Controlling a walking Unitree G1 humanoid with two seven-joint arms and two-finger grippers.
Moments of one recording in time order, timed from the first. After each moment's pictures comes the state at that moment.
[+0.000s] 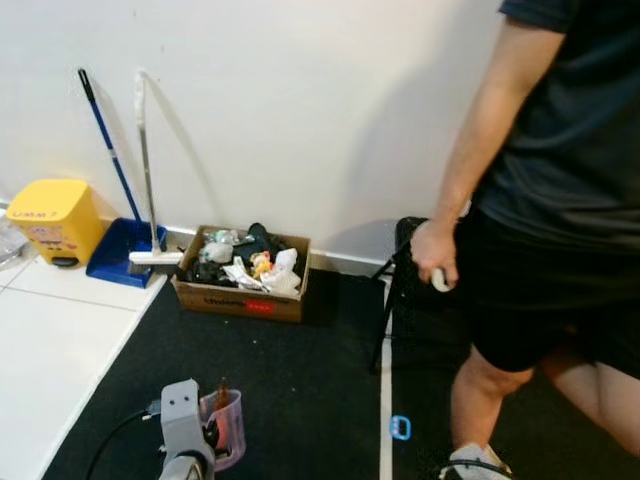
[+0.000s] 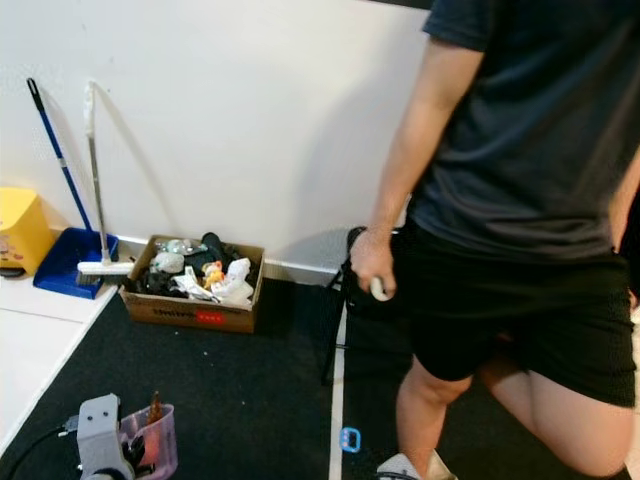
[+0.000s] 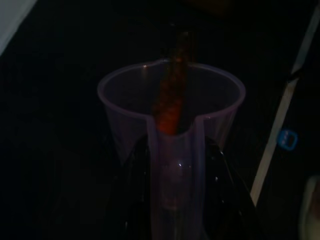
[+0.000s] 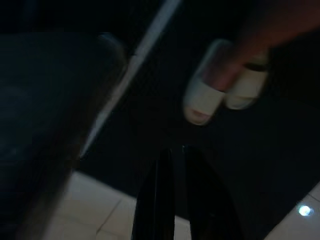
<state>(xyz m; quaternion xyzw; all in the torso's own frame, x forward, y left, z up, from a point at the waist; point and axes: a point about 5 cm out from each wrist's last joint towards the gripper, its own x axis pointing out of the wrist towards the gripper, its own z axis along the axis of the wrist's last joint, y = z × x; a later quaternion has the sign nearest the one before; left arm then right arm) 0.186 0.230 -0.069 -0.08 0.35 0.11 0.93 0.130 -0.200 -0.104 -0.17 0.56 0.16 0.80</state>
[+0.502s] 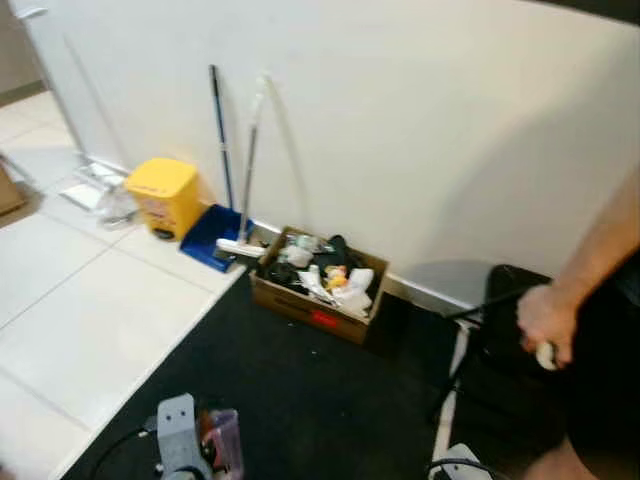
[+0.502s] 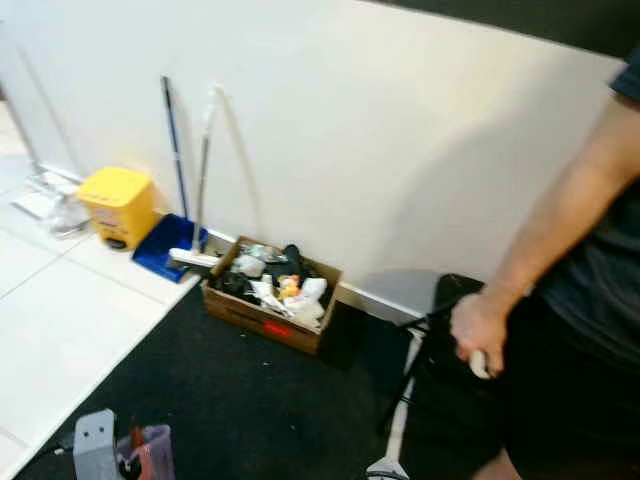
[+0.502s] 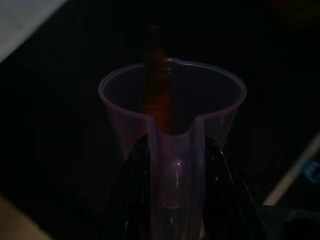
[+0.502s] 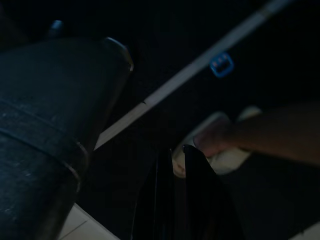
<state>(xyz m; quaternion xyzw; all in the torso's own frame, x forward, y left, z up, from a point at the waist) 0.166 0.226 -0.080 -0.09 0.39 0.11 0.91 0.129 -0.200 -0.104 -0.16 0.57 0.16 0.79</state>
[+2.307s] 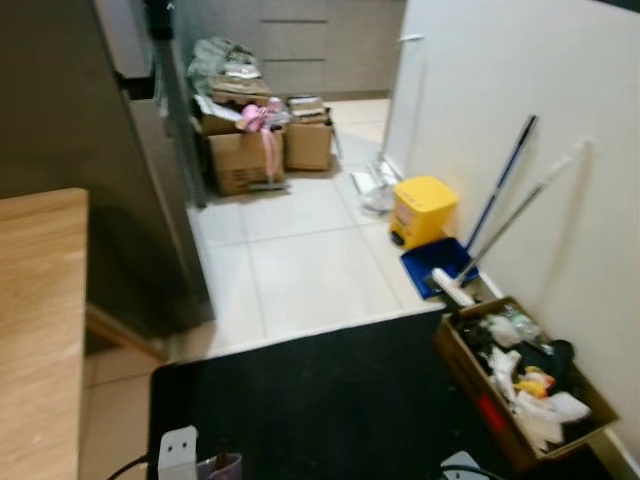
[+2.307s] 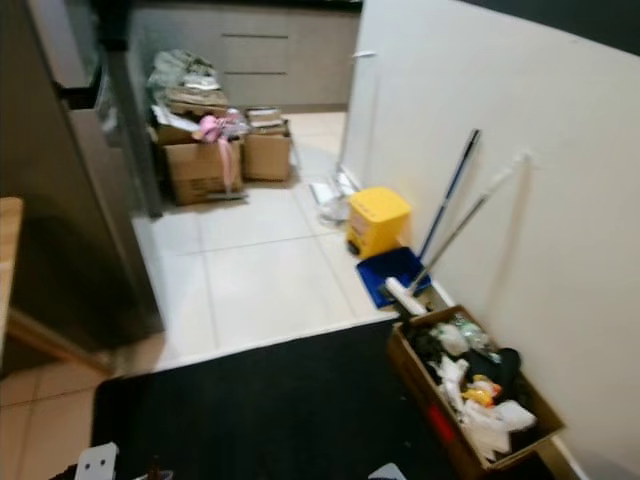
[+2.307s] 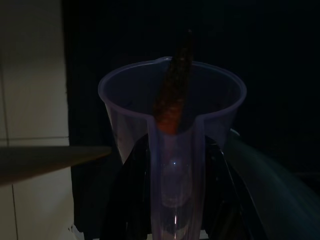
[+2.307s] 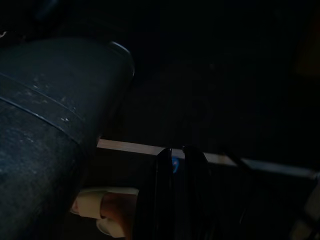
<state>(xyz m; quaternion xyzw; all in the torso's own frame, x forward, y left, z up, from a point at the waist) 0.135 0.227 -0.094 -0.09 0.45 0.08 0.88 0.126 -0.203 -0.104 -0.16 0.58 0.17 0.78</state>
